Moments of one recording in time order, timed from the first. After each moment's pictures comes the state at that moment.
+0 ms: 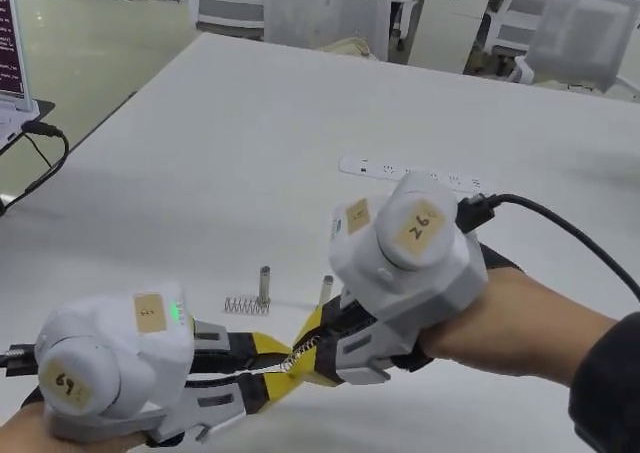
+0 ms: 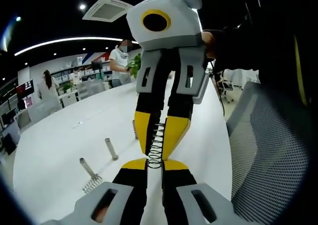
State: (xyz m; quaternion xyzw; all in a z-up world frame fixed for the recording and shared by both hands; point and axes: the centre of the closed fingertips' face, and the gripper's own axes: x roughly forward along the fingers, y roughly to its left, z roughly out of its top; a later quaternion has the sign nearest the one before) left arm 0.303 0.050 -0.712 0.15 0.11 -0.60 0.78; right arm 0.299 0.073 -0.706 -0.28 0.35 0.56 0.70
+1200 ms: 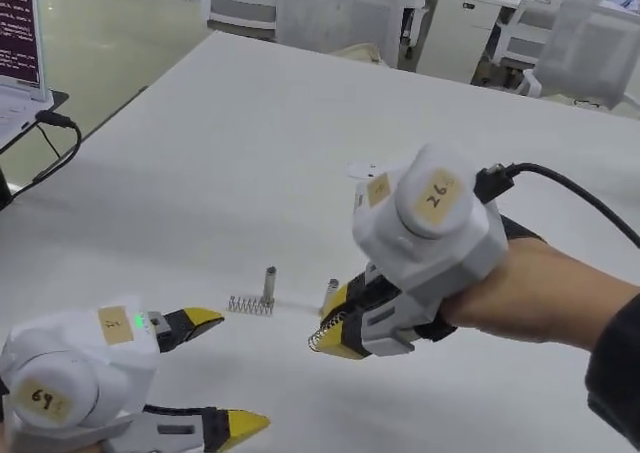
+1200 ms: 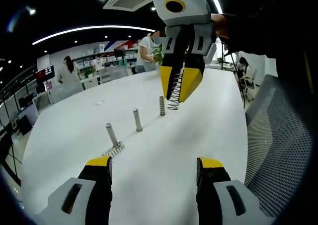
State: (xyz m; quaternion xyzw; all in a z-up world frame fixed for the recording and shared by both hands) left arm 0.329 0.106 -0.743 0.15 0.17 -0.50 0.84; right arm 0.320 0.054 -0.696 -0.32 0.37 0.53 0.69
